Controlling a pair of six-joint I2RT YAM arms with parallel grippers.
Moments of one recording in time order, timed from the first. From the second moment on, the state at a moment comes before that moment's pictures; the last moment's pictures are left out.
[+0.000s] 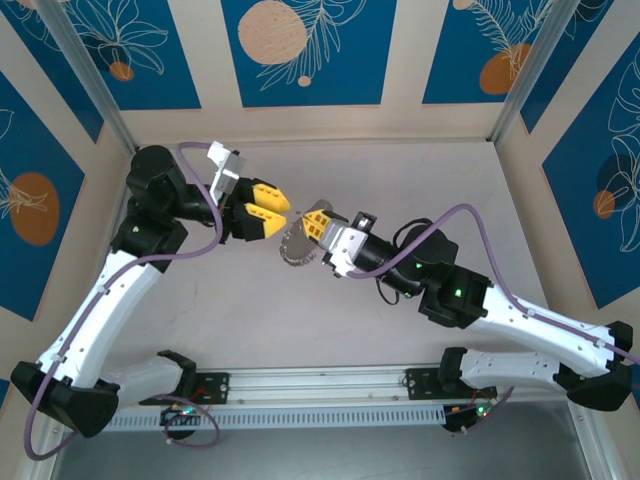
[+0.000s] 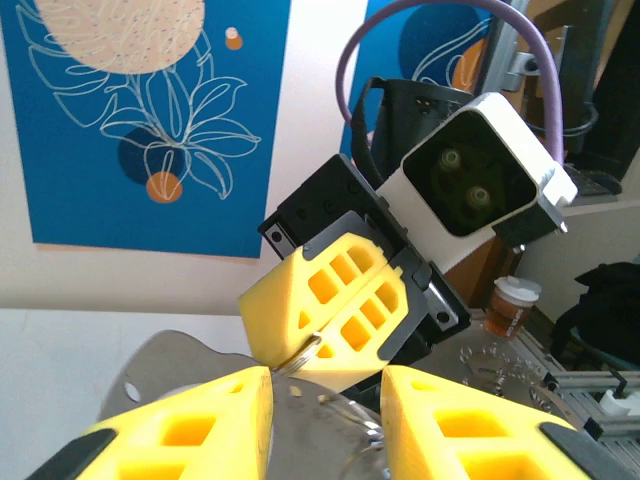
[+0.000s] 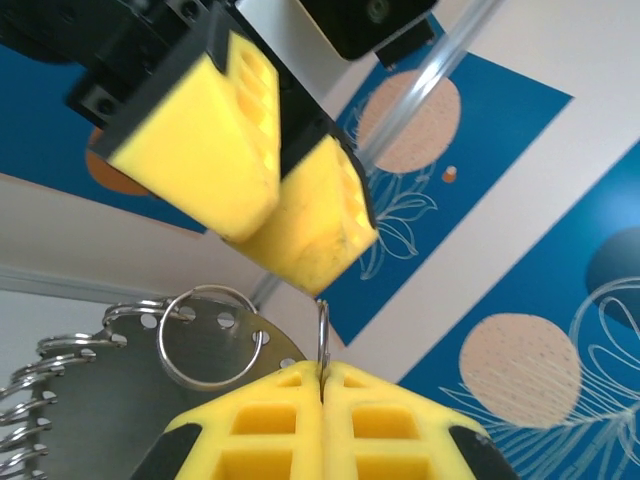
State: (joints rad) left arm -0.42 1.13 1.29 -0.07 1.31 -0.25; right arm 1.15 0.98 1.06 0.04 0.18 -0.68
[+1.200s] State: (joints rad) left arm -0.43 1.09 1.32 -0.44 1.04 0.08; right arm 1.08 1.03 1.06 0.08 0.27 -0.59
